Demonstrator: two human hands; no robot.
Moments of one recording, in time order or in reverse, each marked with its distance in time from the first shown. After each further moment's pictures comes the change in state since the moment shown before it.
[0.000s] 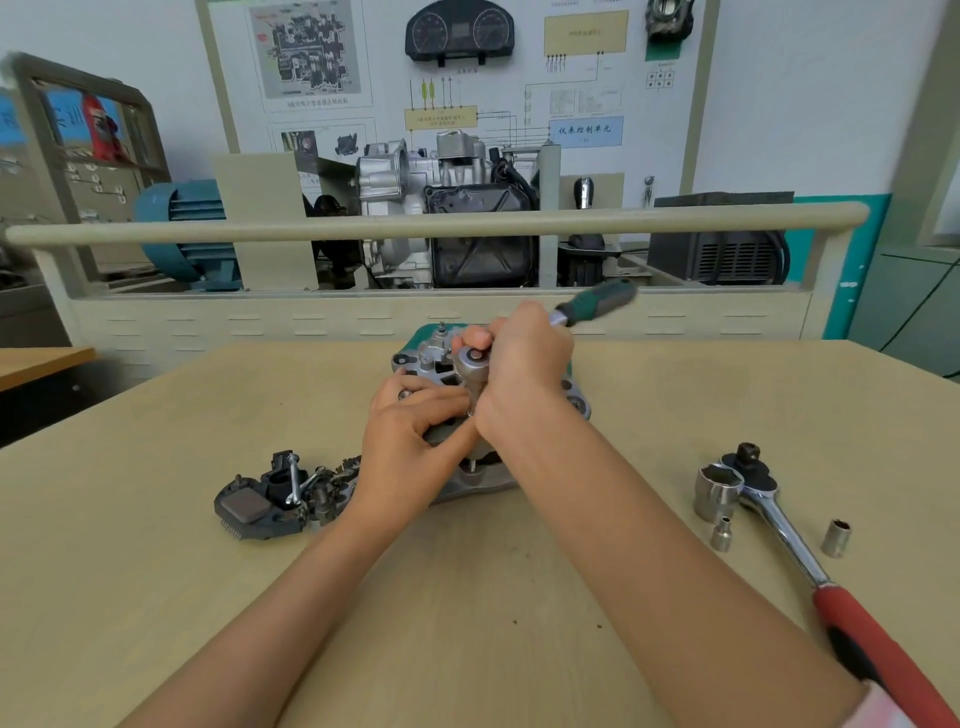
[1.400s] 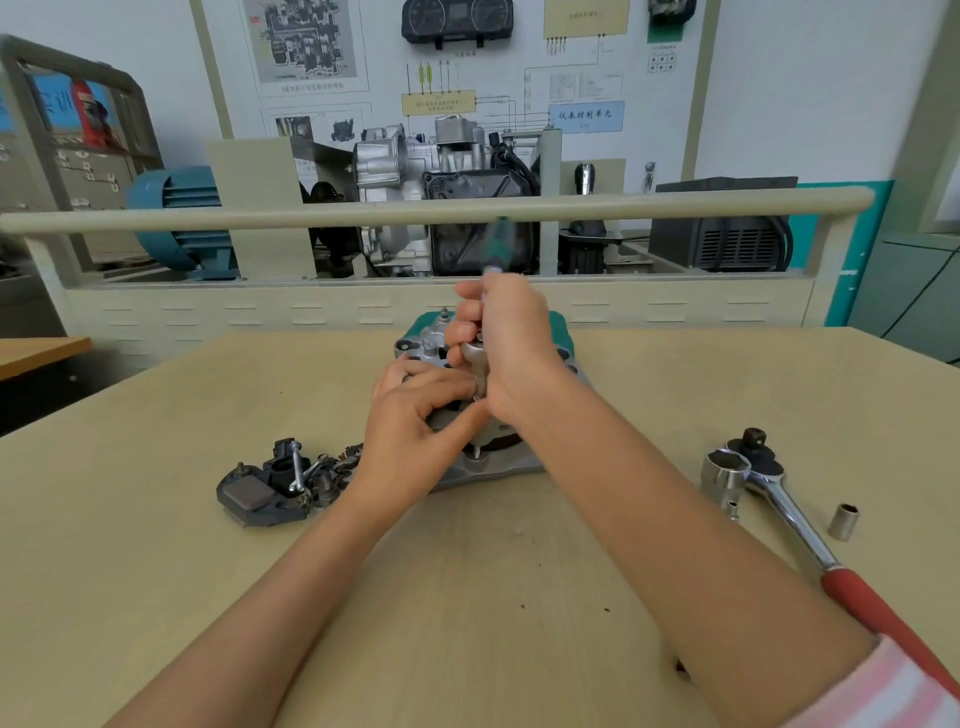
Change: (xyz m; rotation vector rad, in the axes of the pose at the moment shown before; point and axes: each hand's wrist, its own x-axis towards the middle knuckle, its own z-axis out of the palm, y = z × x) left_hand 0.002 0.002 -0.003 -0.019 -0.032 0.024; right_hand 0.000 -0.006 0.002 -0.388 -0.249 0.092
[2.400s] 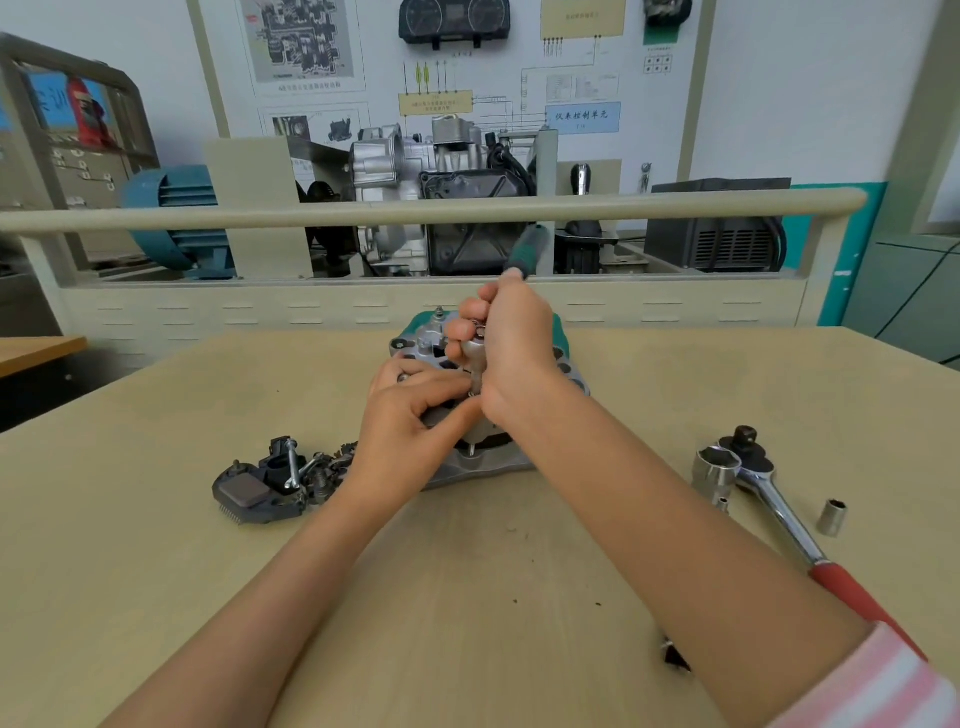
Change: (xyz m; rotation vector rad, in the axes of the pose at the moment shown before) left_hand -0.001 0.000 -0.001 0.000 -0.021 -0.035; right_hand 0.007 0.008 -0.006 0.153 0.027 -0.068
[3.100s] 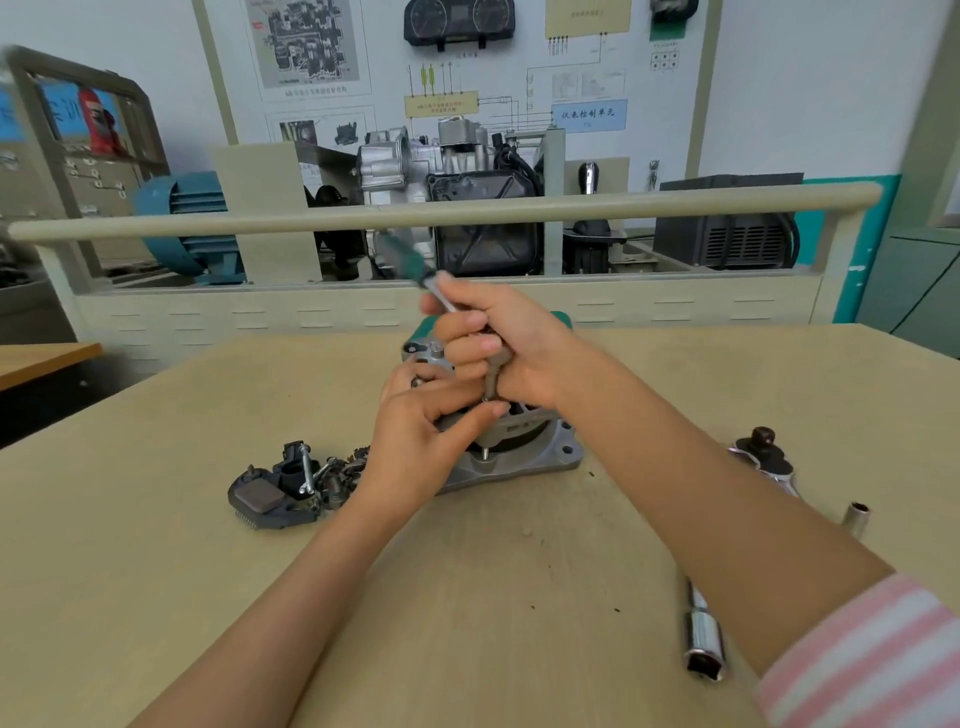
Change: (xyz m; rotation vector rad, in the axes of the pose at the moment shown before) left_hand 0.000 -0.005 -0.001 -0.004 -0.008 0.007; right_hand 0.011 -0.012 -0.005 -0.181 -0.542 0.360
